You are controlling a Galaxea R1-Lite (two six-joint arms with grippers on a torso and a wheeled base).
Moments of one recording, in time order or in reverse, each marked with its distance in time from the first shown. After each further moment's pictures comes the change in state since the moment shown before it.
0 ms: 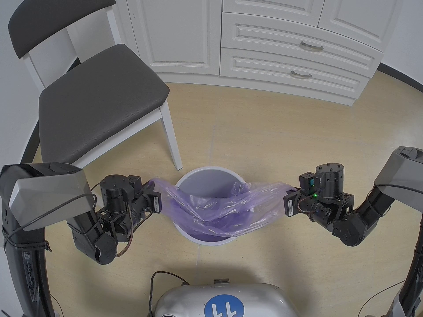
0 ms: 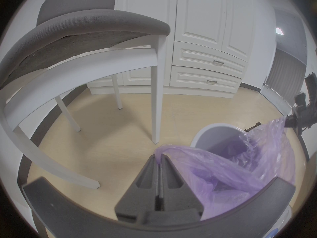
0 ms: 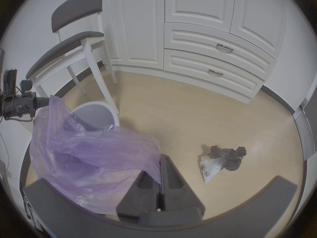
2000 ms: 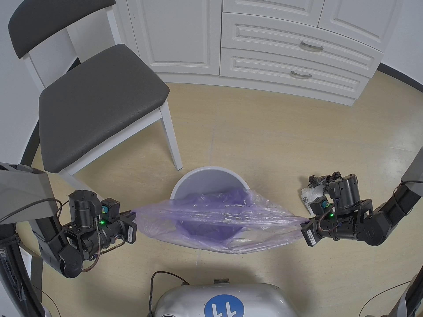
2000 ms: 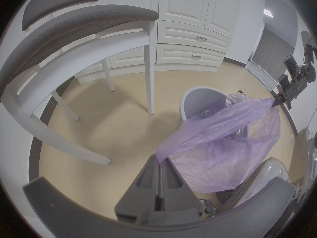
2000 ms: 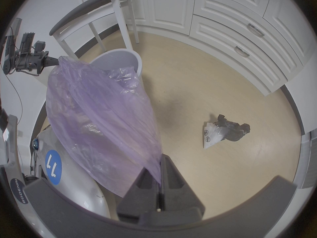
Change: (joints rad) left arm 0.115 -0.178 0.324 0.089 -0.223 0.147; right arm -0.059 -0.160 0.129 0.391 0.161 -0.185
